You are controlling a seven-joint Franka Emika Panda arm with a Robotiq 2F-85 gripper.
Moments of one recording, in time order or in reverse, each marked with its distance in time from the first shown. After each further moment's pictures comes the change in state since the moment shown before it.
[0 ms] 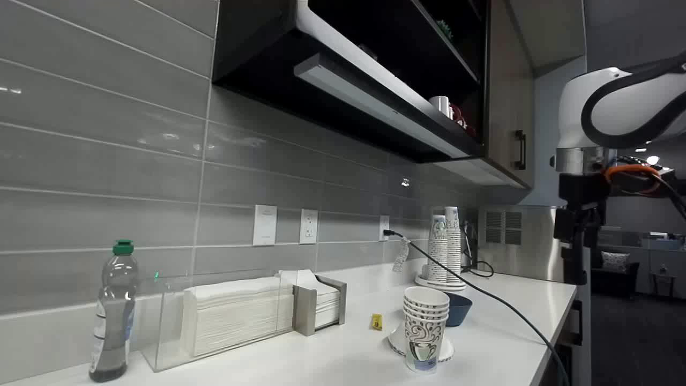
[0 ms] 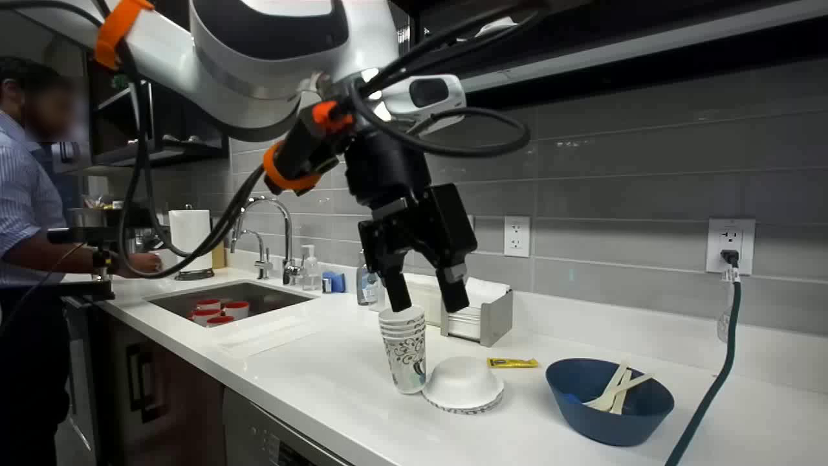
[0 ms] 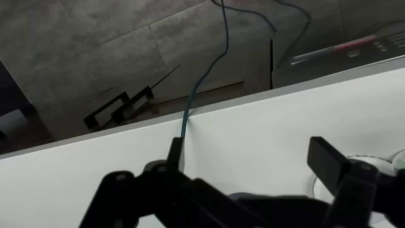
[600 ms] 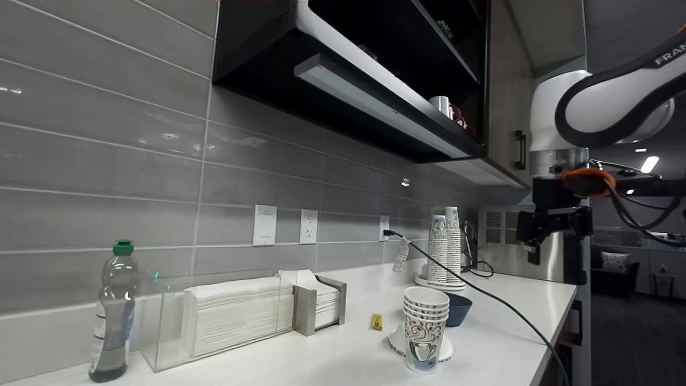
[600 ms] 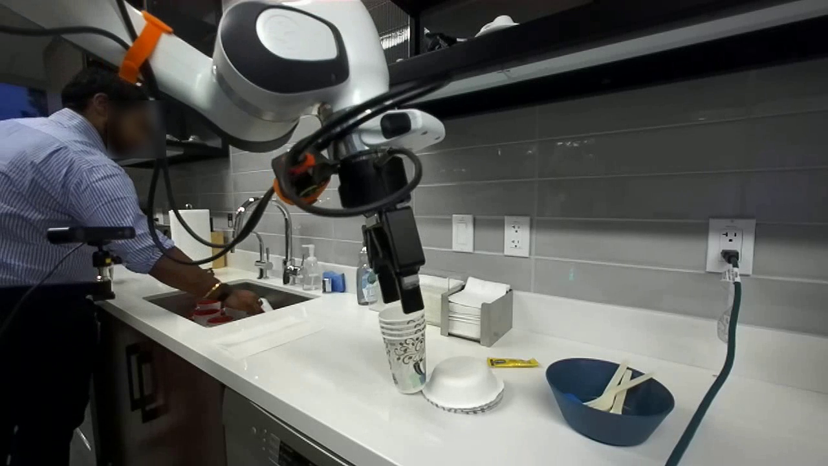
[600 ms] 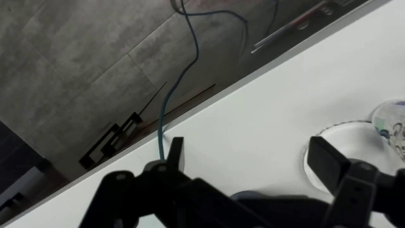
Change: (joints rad) arm 0.029 0.056 0.116 0.015 0.109 -0.017 0.381
